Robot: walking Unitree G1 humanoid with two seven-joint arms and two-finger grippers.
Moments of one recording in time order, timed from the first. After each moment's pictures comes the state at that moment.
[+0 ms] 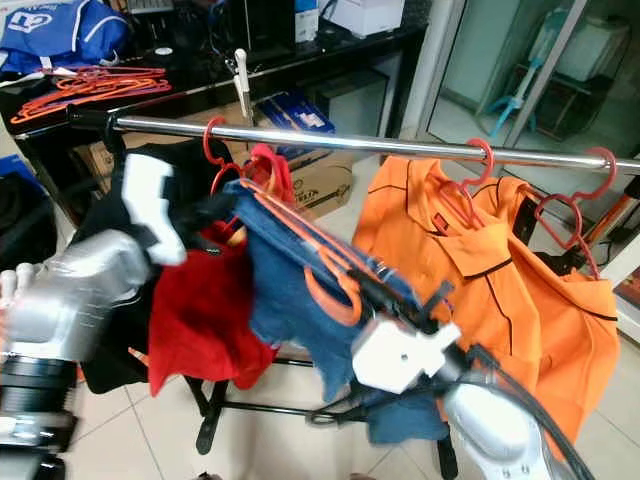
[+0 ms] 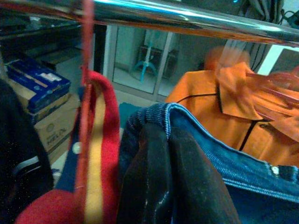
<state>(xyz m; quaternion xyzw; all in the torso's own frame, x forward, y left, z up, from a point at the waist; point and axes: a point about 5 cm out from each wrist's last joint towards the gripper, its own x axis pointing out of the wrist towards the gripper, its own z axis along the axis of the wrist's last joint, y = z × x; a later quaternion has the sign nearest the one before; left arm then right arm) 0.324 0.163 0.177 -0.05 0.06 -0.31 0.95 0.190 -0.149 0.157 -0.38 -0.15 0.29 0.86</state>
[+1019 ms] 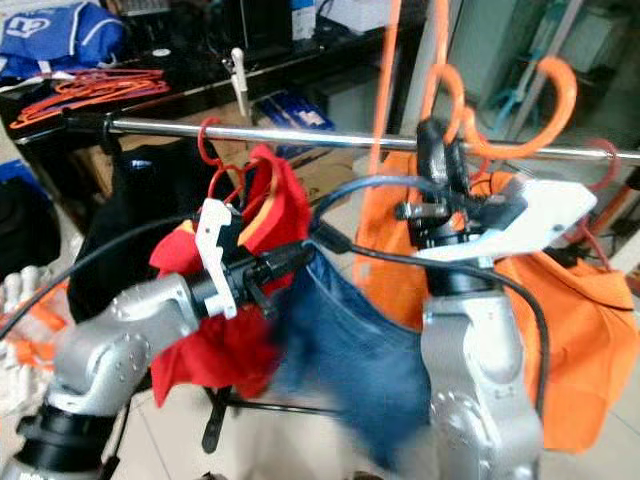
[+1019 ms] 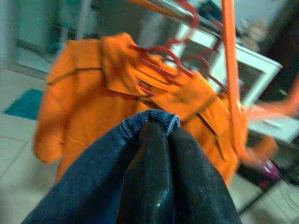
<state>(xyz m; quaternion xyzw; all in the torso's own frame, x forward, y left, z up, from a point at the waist) 0.275 0.084 0.160 -0.14 0.08 -0.46 0.87 0.228 -0.141 0.241 0.19 -0.24 0.12 0.94</state>
